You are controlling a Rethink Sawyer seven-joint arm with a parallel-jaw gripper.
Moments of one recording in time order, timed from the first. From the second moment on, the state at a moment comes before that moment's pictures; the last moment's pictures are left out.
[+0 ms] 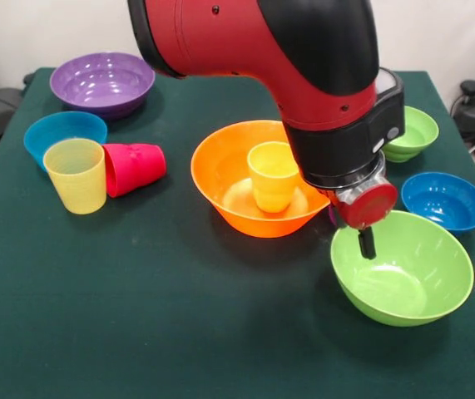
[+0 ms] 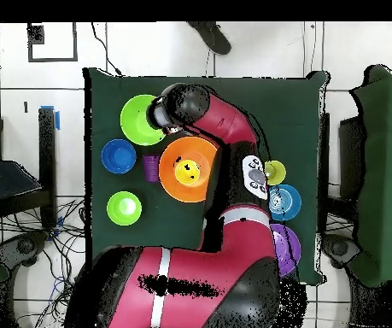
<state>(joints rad) -0.17 -0.29 0.03 1.15 0.37 0.79 2.50</state>
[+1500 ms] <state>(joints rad) -0.17 -0.18 0.03 1.00 0.23 0.82 2.50</state>
